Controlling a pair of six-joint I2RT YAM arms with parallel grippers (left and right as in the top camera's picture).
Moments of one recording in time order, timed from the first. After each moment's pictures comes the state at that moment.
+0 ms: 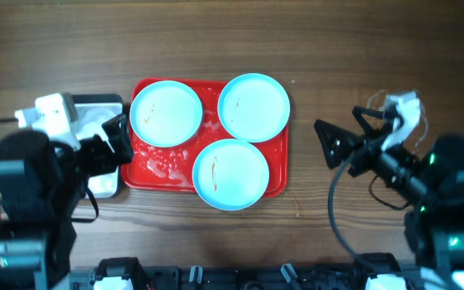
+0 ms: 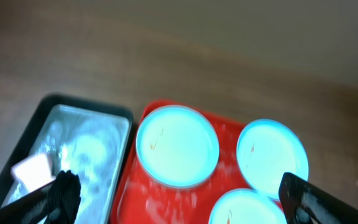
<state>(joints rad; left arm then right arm) 0.03 0.86 1.24 -0.99 0.05 -0.25 0.04 0.78 0.95 -0.55 -0.55 0.25</state>
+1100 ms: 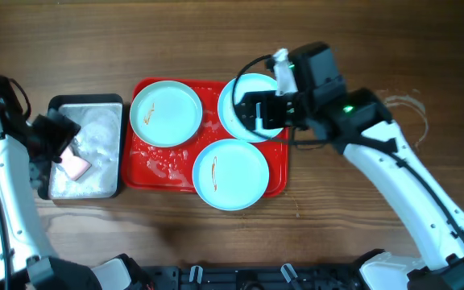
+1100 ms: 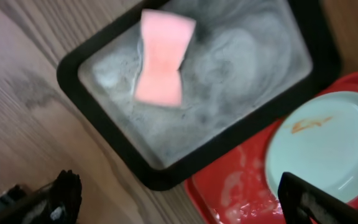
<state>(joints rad) 0.46 1.44 1.29 -1.21 -0.01 -0.55 0.51 1.49 1.37 -0.78 -0.29 0.39</state>
